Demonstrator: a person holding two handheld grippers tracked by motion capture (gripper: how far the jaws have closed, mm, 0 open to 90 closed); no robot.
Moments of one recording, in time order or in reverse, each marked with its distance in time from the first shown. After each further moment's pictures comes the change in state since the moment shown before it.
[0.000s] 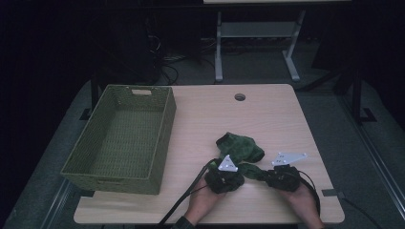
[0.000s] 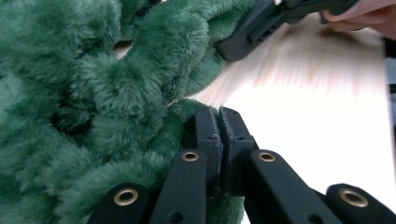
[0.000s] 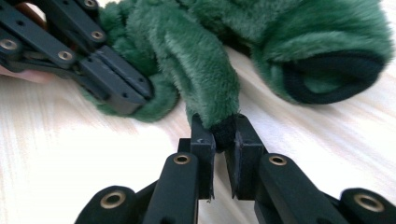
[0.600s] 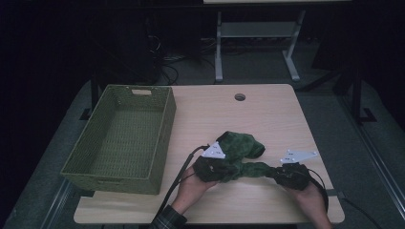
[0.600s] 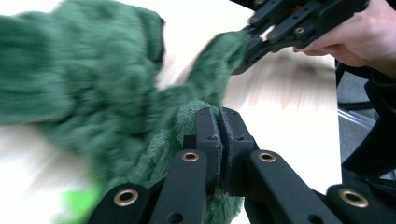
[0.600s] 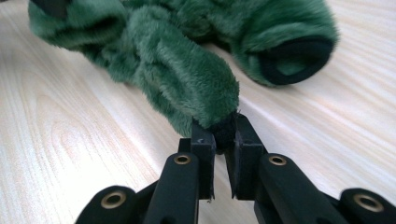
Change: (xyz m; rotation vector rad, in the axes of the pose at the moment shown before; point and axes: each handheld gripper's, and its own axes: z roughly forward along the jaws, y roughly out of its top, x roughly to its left) left arm 0.020 0.020 -0.057 -0.096 -0.024 0.010; right arm -0.007 0.002 -0.026 0.000 -0.083 0.001
